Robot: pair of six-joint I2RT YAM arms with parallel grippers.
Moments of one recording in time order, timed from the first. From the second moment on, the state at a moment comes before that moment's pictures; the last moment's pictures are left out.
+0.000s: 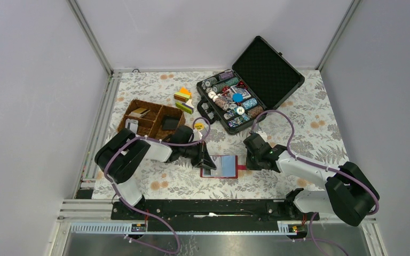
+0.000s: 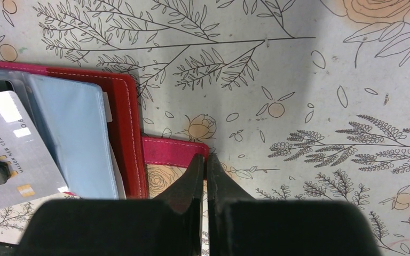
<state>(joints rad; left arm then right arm) -0.64 1.72 0.61 0.33 0.79 -0.87 0.70 1.25 0.55 -0.42 0.14 0.70</state>
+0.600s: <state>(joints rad) -0.64 1.79 0.61 0.38 0.82 -0.89 0.70 1.26 0.55 -0.42 0.15 0.70</state>
